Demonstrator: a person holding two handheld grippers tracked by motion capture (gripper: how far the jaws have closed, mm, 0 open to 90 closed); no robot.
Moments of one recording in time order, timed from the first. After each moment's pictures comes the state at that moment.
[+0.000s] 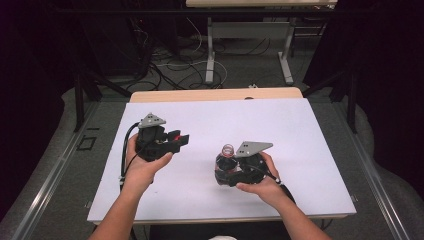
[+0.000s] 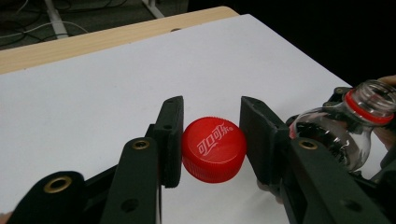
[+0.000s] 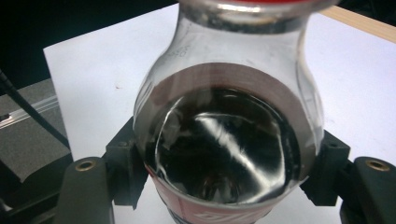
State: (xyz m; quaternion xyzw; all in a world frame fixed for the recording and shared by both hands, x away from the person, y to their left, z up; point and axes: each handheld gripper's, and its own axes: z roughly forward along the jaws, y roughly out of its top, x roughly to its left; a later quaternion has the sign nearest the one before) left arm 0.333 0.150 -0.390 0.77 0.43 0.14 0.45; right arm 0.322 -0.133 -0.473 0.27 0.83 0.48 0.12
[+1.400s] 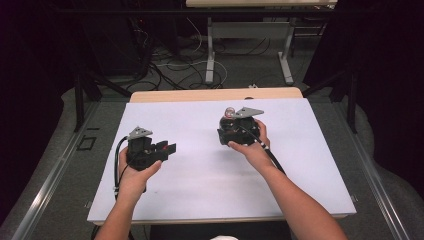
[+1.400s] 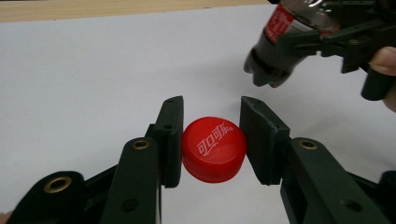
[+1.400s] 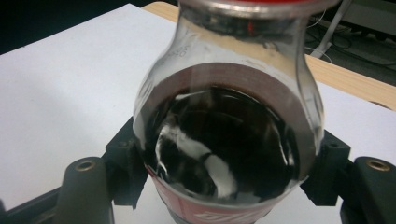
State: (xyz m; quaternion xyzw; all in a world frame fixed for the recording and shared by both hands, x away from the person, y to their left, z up) left arm 0.334 0.182 -0.437 0.74 0.48 0.12 0.45; right arm 0.428 -0.123 -0.472 0.38 0.78 0.45 0.22
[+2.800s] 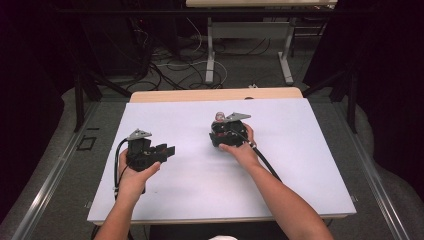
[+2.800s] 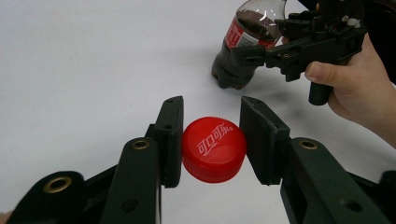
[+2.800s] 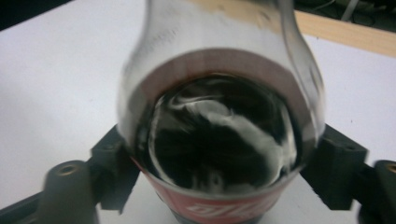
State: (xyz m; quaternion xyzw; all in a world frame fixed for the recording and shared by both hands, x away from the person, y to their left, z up) left arm 0.341 0.188 -0.454 0.74 0.50 0.11 0.44; right arm 0.464 -0.102 -0.532 0.40 0.77 0.45 0.18
